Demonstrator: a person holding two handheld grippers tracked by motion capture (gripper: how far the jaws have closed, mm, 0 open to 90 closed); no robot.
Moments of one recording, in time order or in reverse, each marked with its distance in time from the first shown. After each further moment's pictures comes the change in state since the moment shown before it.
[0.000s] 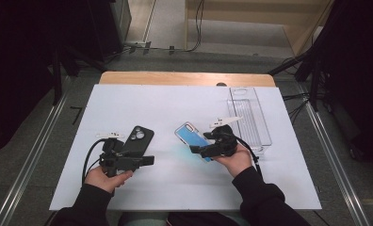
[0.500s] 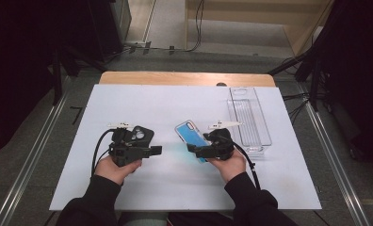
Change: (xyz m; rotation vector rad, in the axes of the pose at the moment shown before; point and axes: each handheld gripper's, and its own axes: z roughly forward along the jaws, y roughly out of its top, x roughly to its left) left arm -0.010 0.028 0.017 -0.010 0.070 0.036; right arm 0.015 -0.005 0.007 -0.064 -0.097 0.093
